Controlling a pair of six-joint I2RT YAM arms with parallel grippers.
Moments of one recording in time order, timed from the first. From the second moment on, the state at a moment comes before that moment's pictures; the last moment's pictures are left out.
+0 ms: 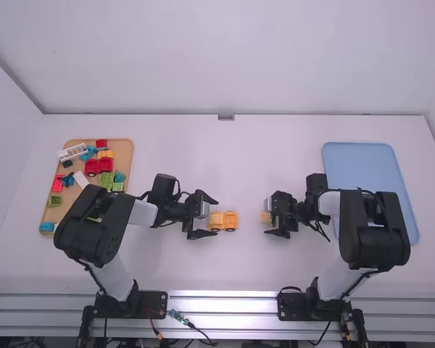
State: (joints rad) left arm -0.23 1.79 0.56 0.28 1.09 0.99; right arm -0.03 1.79 0.67 -0.34 -0.85 -1.60
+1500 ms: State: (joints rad) left arm -0.23 1.79 0.56 0.28 1.07 0.99; right arm -0.02 1.96 0.82 -0.51 -0.88 -1.70
